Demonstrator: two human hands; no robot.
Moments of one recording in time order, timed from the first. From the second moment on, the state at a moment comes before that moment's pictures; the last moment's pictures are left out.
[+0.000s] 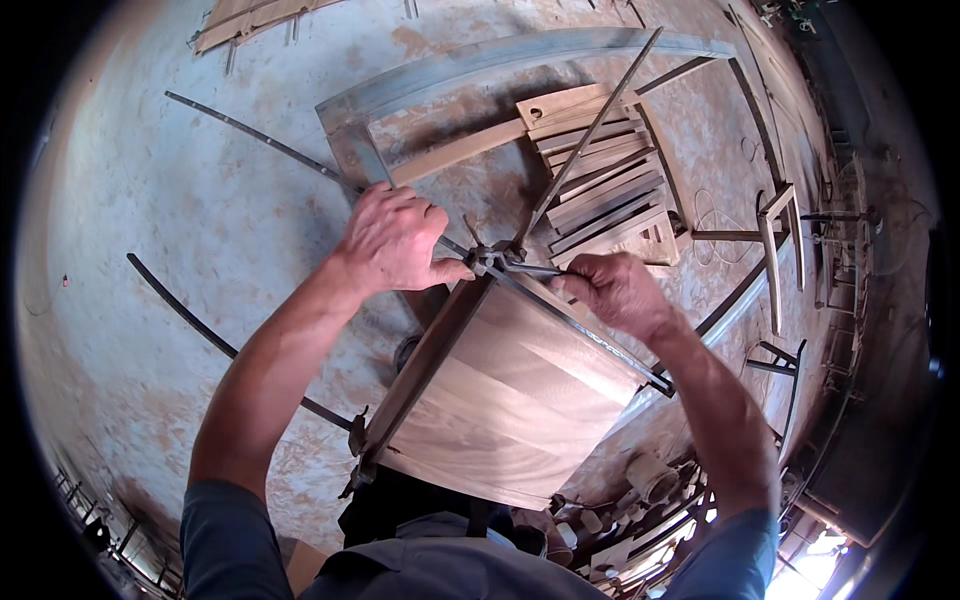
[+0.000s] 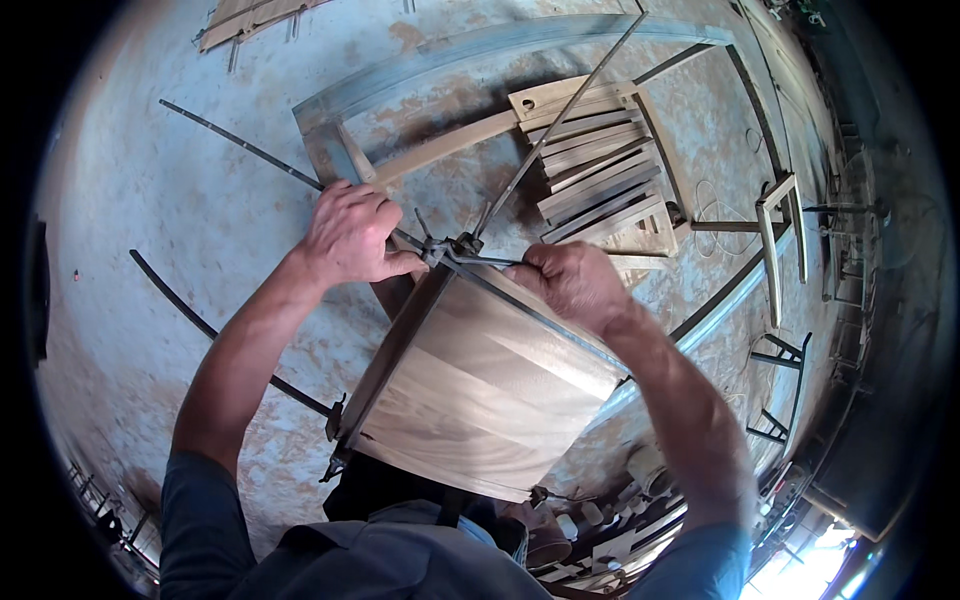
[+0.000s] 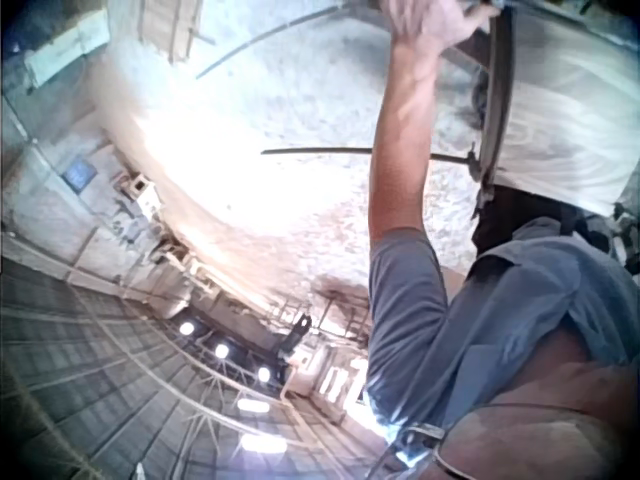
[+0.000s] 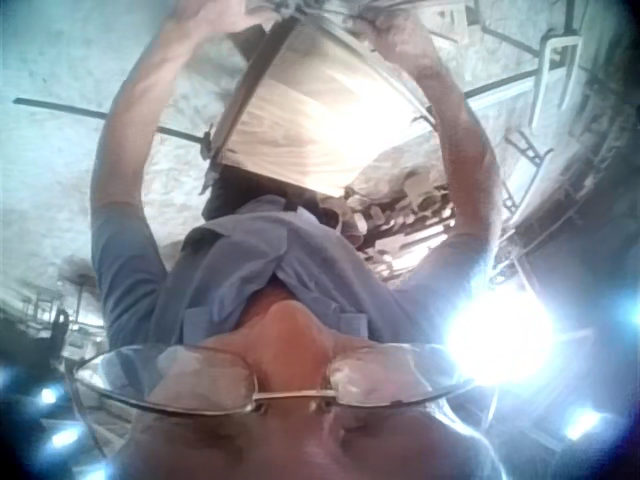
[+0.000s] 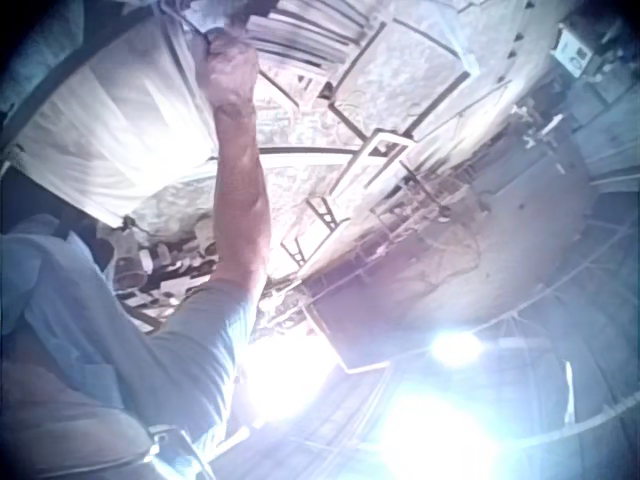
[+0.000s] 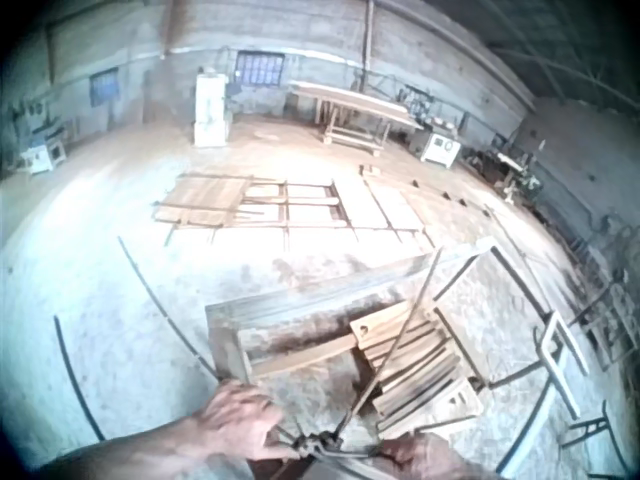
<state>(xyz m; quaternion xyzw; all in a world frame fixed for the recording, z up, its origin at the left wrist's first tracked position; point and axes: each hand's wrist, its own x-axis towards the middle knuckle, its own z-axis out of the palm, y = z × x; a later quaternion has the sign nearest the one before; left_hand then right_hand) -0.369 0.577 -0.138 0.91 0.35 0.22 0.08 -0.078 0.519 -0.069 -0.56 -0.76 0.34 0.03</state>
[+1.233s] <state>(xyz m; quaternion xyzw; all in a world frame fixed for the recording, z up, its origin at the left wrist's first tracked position) -0.356 0.580 -0.133 0.93 0.34 0.12 0.04 -0.179 0.420 -0.083 -0.69 -0.16 0.64 0.30</state>
